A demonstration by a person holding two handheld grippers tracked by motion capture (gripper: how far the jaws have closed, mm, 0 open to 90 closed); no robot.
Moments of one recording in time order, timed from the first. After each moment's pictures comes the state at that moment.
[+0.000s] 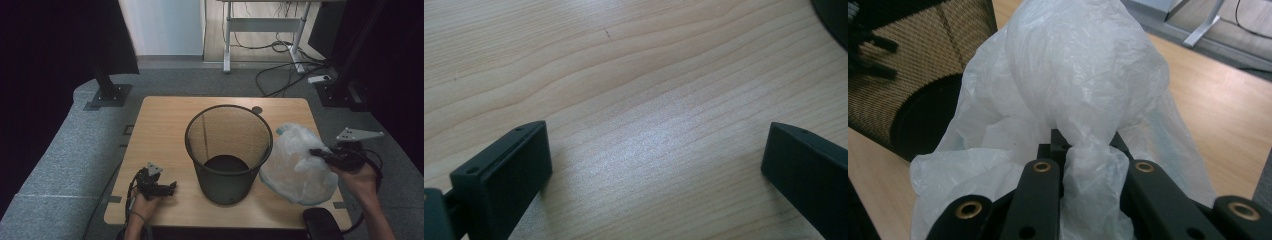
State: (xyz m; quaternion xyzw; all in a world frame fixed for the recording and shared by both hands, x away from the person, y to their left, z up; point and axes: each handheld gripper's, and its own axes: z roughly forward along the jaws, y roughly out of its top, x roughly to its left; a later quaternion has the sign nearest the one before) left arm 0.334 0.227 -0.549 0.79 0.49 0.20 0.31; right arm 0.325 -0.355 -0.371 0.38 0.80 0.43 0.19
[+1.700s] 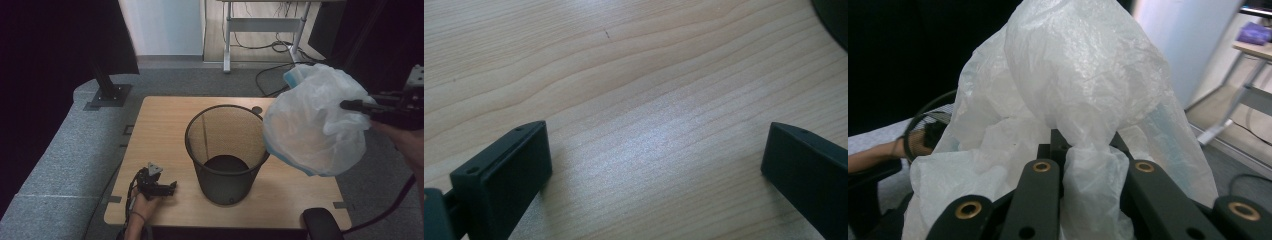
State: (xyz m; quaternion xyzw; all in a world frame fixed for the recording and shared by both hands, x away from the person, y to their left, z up) left arm 0.334 0.226 -0.549 0.79 0.49 0.20 0.31; right arm 0.301 -0.354 -0.180 0.26 0.78 0.53 0.21
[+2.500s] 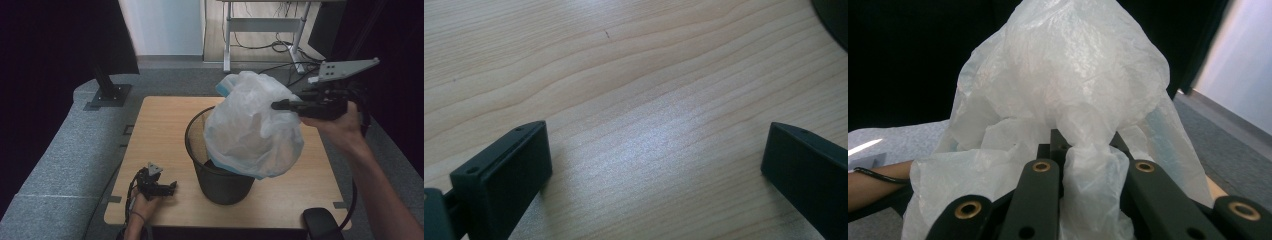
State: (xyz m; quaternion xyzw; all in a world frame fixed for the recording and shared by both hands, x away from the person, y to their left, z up) left arm 0.334 0.226 -0.549 0.79 0.49 0.20 0.31; right arm 0.344 -0.234 -0.196 0.17 0.81 0.55 0.12
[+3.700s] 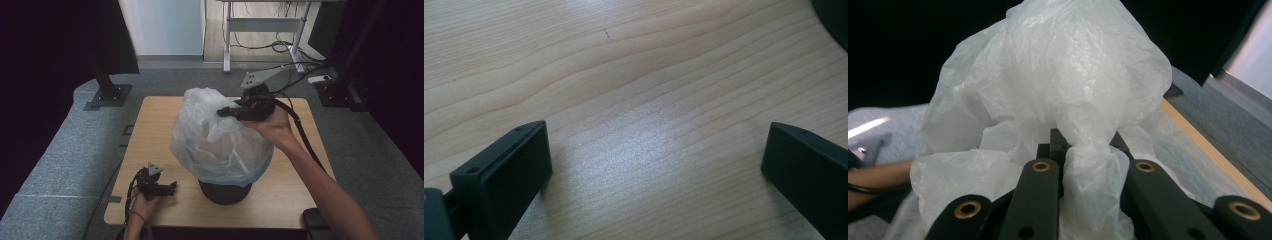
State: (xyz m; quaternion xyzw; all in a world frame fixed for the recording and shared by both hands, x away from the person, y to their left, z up) left arm 0.334 0.226 -0.549 0.79 0.49 0.20 0.31; right arm 0.391 -0.120 -0.246 0.16 0.84 0.50 0.10
